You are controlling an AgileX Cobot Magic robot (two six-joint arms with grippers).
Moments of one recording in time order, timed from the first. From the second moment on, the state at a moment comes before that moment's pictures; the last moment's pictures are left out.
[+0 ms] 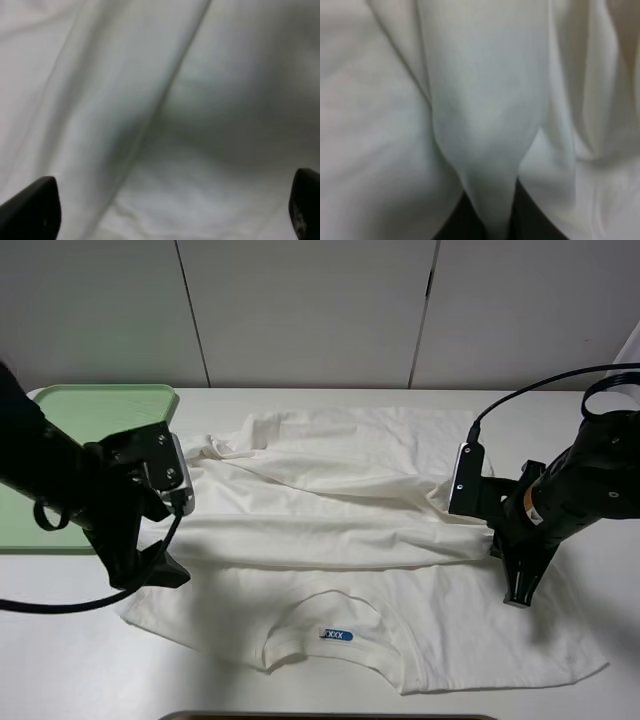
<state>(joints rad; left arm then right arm) -0.33 1.49 -0.63 -0.54 0.44 1.23 0.38 1.69 -0.57 -0.61 0.29 -0.31</state>
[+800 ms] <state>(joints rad) -0.34 1.68 -0.73 -0.22 0.32 1.38 0.38 1.69 -0.57 -0.60 0.24 -0.31</state>
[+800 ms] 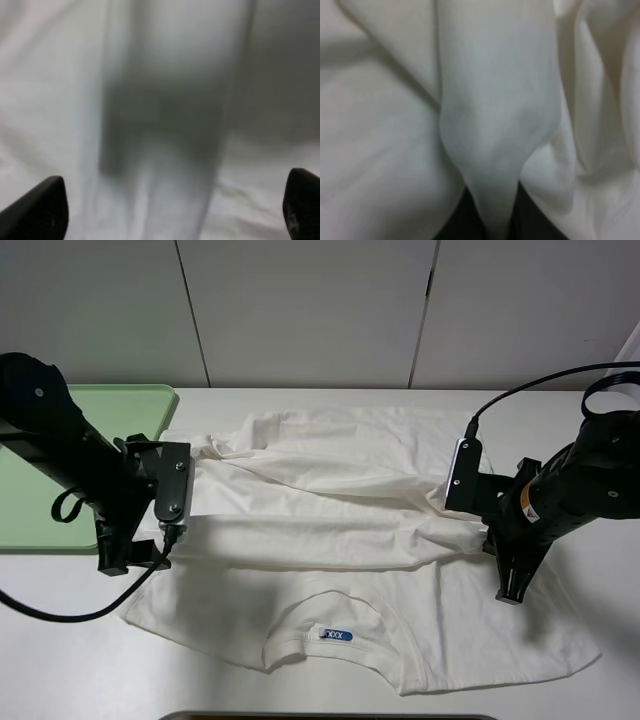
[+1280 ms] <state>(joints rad) -0.34 1.70 -0.73 -0.02 0.32 1.35 0.38 1.69 -0.57 -0.53 0.24 -0.31</state>
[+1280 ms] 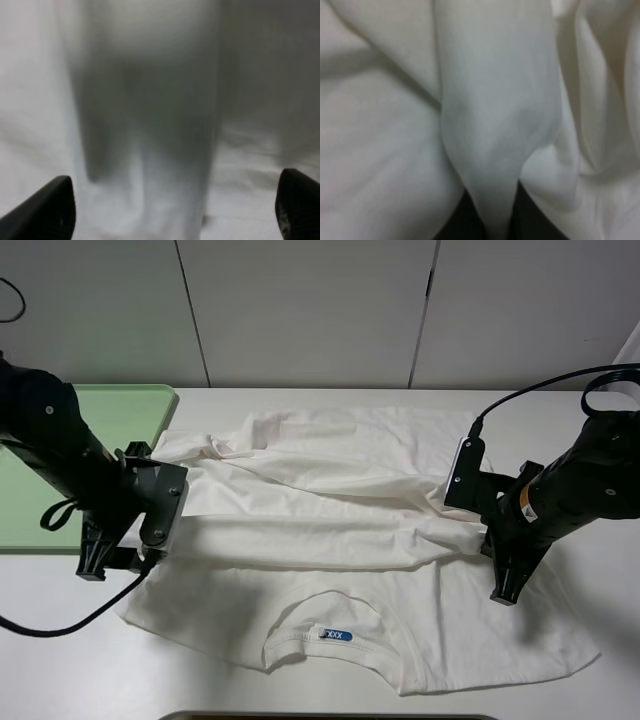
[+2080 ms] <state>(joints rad) -0.34 1.79 -0.73 0.07 0.25 1.21 0.38 1.69 -0.57 -0.53 0.24 -0.31</state>
